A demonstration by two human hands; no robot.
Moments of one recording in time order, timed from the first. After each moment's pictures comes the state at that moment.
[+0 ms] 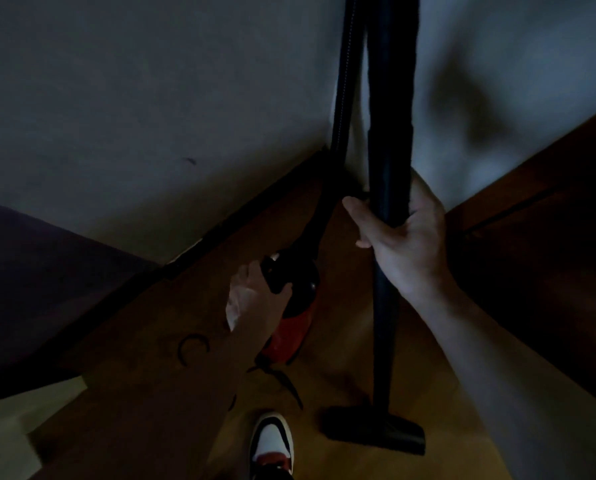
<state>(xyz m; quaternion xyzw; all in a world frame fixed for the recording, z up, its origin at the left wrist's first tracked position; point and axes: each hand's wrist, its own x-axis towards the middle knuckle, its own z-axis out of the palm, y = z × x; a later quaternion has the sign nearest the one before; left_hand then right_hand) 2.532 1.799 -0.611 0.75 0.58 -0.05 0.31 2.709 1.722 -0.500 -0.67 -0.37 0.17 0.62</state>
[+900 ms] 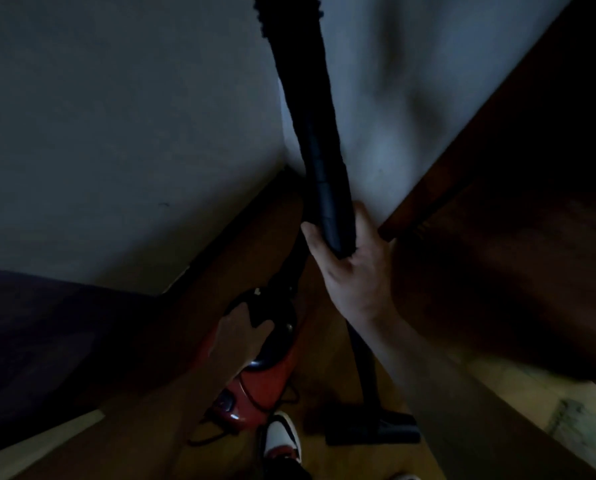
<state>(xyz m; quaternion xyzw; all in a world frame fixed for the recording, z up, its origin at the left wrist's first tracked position) 2.522 1.778 -0.537 0.72 0.52 -0.17 0.42 2.687 1.684 -0.442 -0.74 -0.32 0.07 0.59</state>
